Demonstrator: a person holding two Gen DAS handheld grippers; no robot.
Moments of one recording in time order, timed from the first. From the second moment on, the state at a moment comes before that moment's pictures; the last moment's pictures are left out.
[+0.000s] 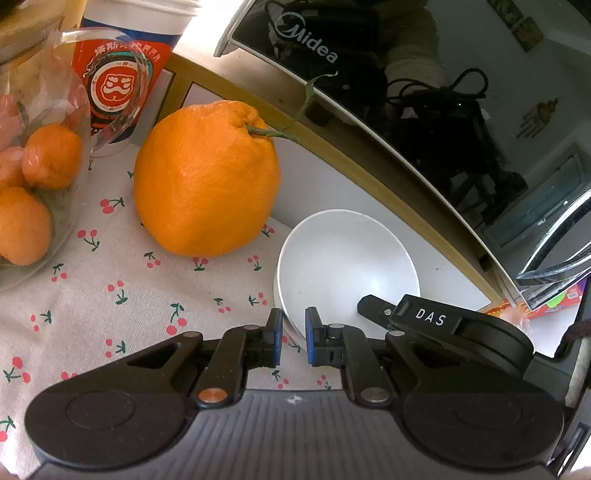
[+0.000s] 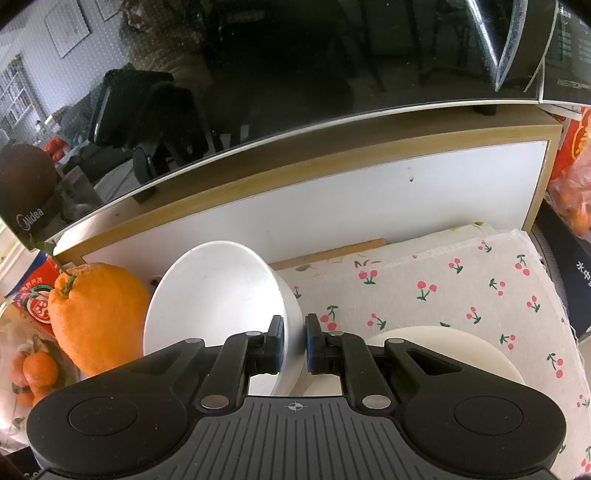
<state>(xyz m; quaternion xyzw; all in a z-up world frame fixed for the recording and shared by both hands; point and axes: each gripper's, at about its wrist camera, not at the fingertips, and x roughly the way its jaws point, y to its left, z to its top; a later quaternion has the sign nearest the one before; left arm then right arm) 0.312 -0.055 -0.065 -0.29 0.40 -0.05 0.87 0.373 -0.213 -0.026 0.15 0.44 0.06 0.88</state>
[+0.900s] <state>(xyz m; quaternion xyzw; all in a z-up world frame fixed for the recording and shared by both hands) 0.261 -0.048 -0.004 -0.28 0.38 -0.08 0.88 0.308 -0.223 0.051 0.16 0.40 0.05 0.90</state>
